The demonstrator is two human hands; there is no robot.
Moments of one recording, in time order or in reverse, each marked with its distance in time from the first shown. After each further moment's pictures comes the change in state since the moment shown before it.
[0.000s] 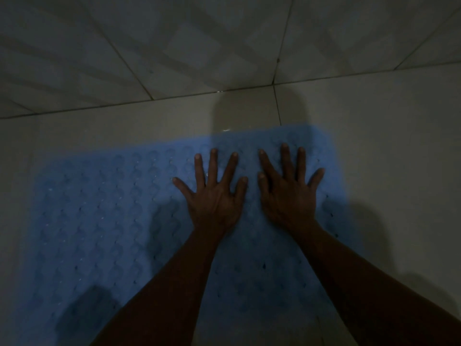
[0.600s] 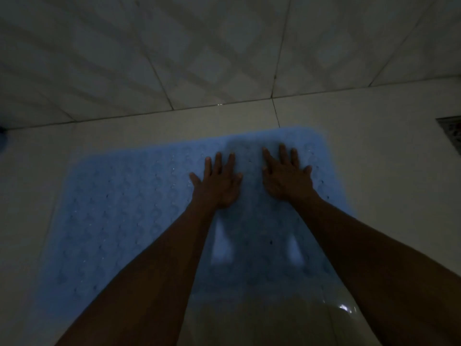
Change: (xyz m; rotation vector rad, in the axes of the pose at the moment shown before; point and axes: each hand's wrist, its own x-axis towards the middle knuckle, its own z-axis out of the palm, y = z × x) left_hand -0.002 -0.022 -0.043 -0.129 -0.369 0.054; right_hand 0.000 -0.017 -0.037 0.112 -0.310 0.045
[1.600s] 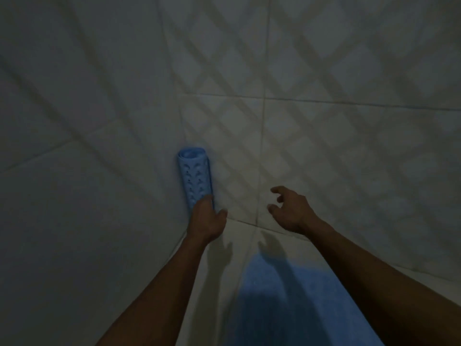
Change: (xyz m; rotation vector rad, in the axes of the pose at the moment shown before) left_hand -0.275 -0.317 -0.354 -0.567 0.794 -0.284; right_hand -0.141 -0.503 -0.179 0.276 0.095 -0.555
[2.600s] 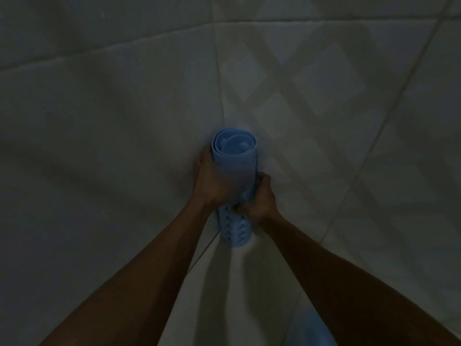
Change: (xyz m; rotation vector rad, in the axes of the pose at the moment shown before) left_hand 0.241 -0.105 0.006 -0.353 0.299 0.187; right_hand 0.277 -0.029 0.241 0.564 -0.139 -0.126
